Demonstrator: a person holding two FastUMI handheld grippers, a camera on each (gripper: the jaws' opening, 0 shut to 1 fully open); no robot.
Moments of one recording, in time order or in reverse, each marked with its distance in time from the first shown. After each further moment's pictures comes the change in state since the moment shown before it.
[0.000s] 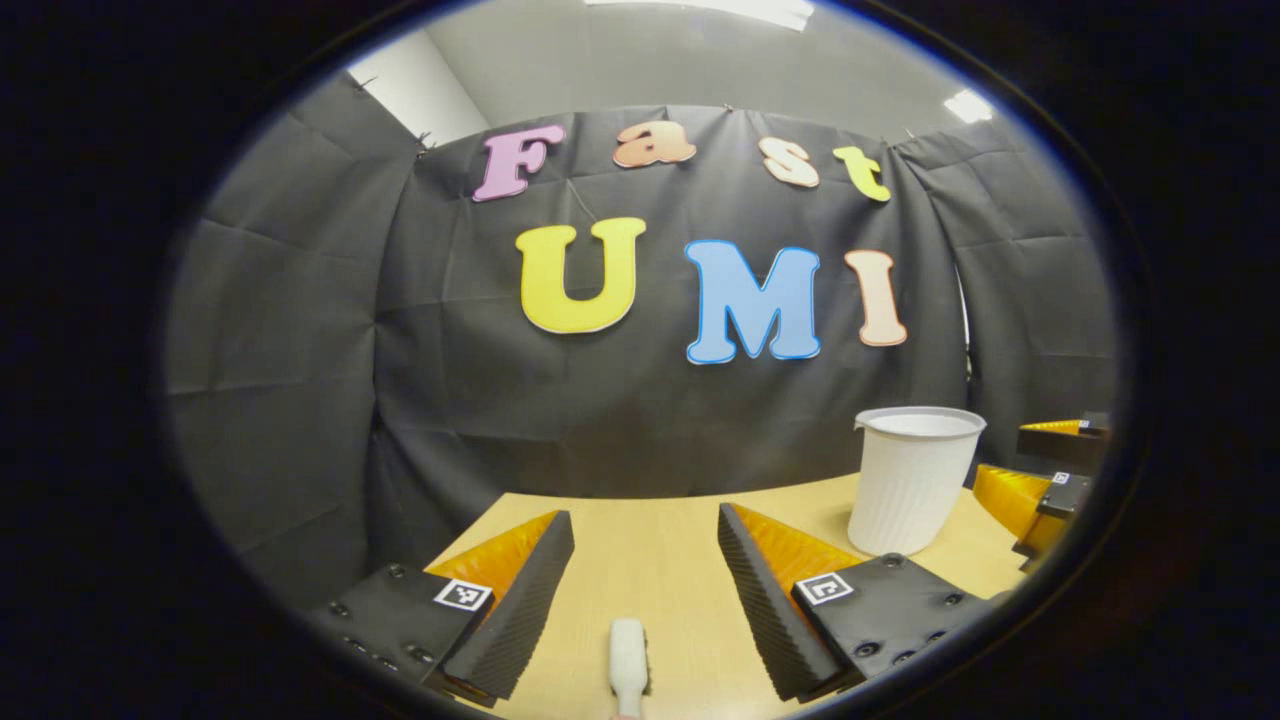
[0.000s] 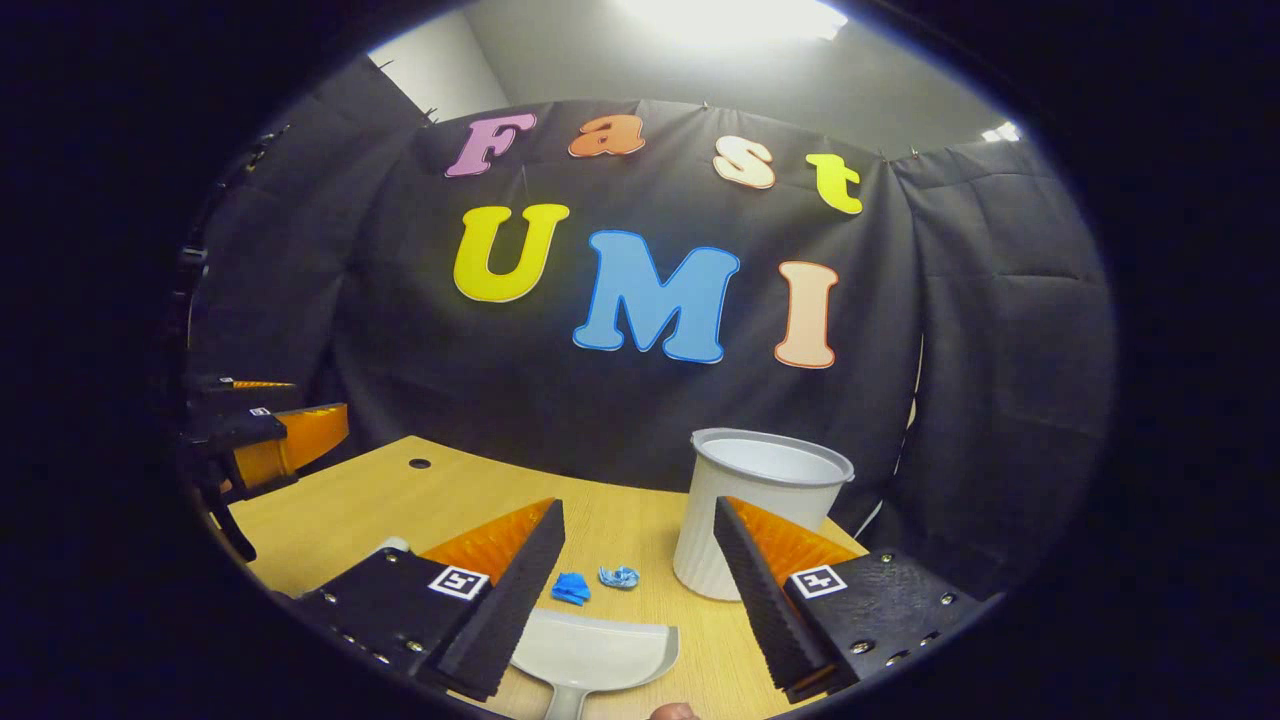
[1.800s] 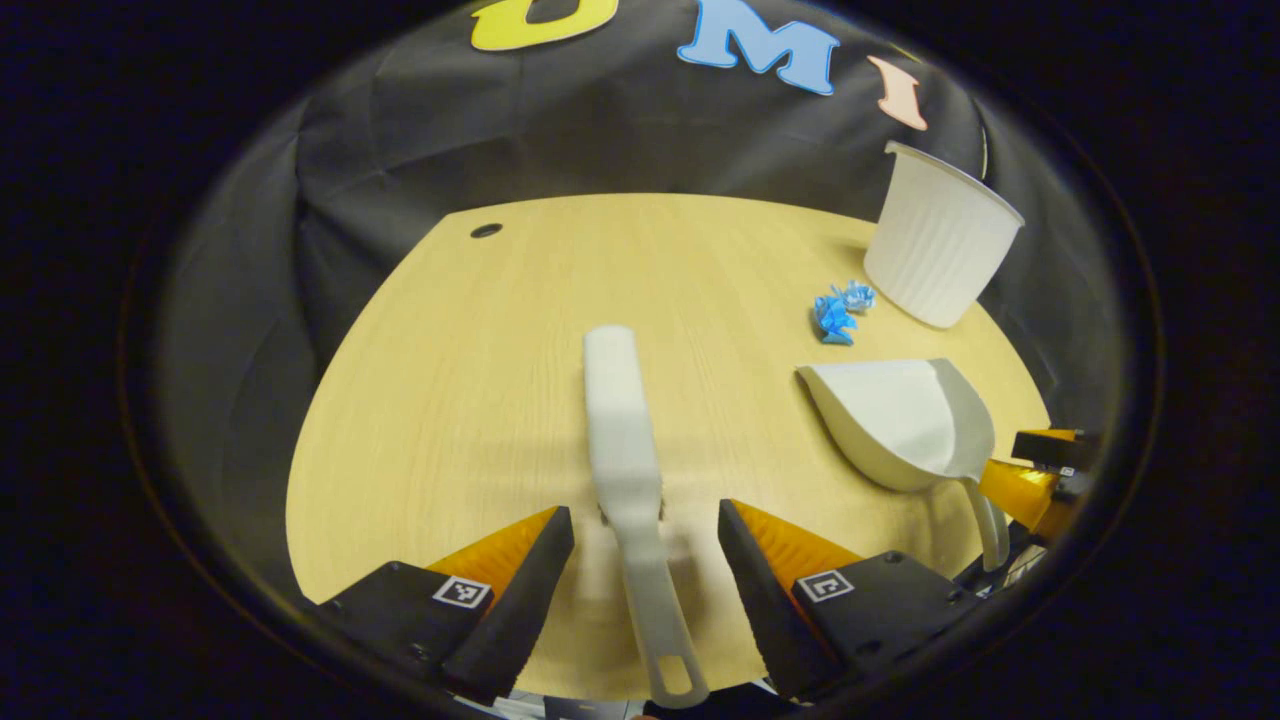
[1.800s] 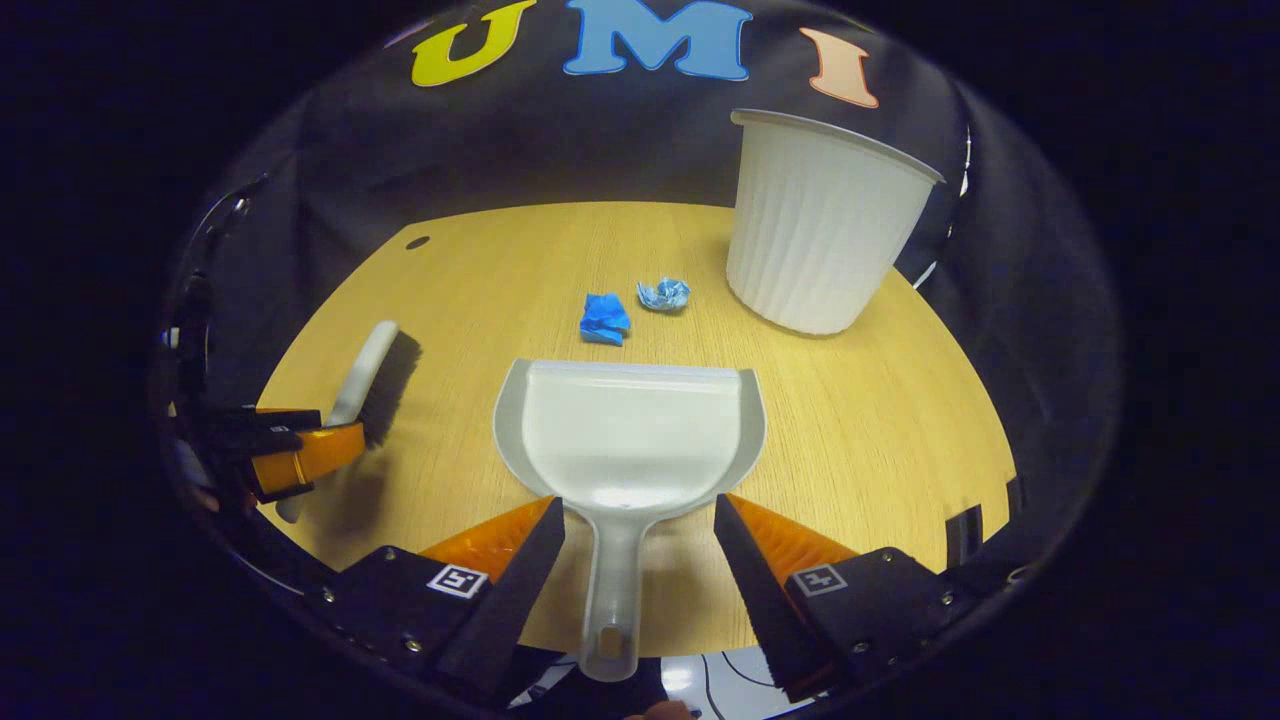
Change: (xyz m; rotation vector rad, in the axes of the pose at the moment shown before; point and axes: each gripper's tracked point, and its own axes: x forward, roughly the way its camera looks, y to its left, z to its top) left arm -0.015 0.009 -0.274 -0.027 0.880 -0.095; right arm -0.041 0.041 -0.204 0.125 0.847 0.073
